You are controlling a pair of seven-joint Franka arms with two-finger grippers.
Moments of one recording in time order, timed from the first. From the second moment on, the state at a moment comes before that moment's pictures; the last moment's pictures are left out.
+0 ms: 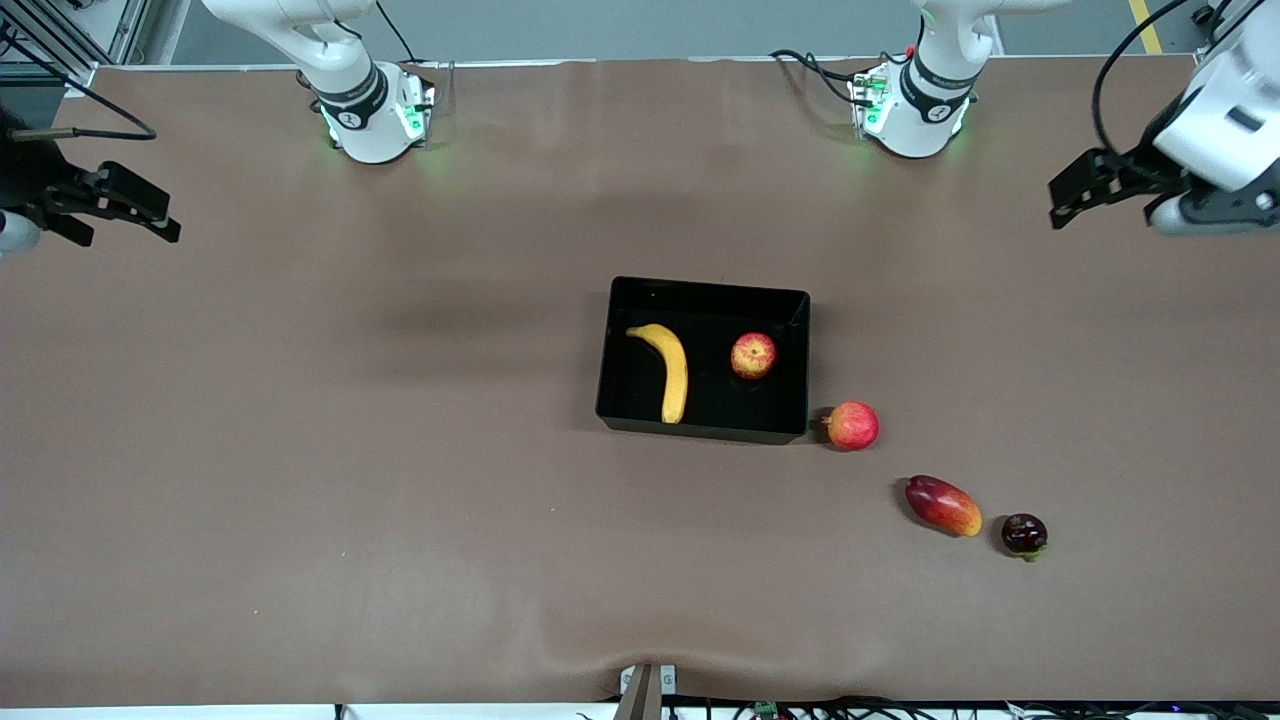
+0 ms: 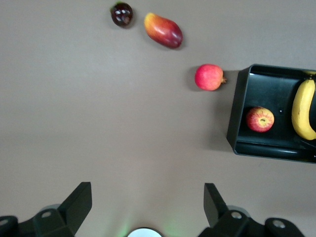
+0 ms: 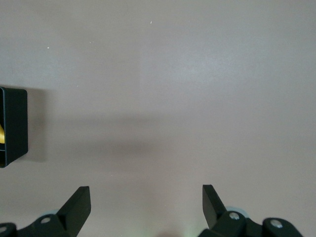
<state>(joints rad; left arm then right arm) -0.01 -0.06 -0.16 -1.62 0.02 1.49 -0.18 0.06 -0.07 -0.06 -1.60 0.04 1.50 0.00</state>
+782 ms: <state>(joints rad) -0.04 0.24 -0.48 -1.78 0.01 1.95 -0.77 0.06 -0.06 -0.06 -1.62 0.04 1.50 -0.03</state>
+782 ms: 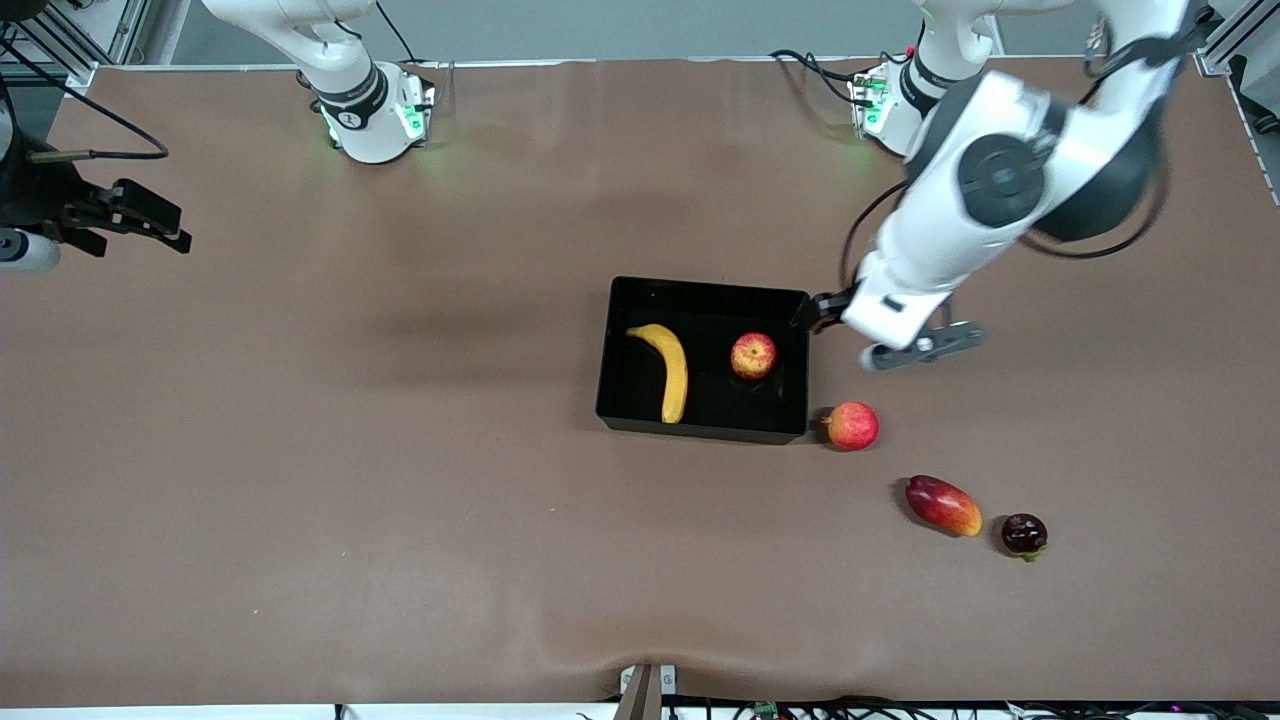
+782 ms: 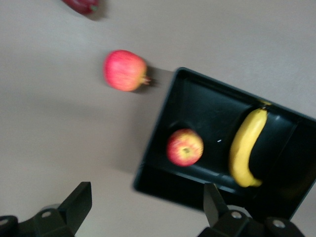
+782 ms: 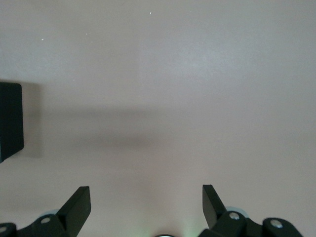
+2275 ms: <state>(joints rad) -0.19 0.63 -0.48 -1.82 0.35 2.23 -1.17 0.28 0.00 -0.04 -1.61 0.21 1.32 -0.42</state>
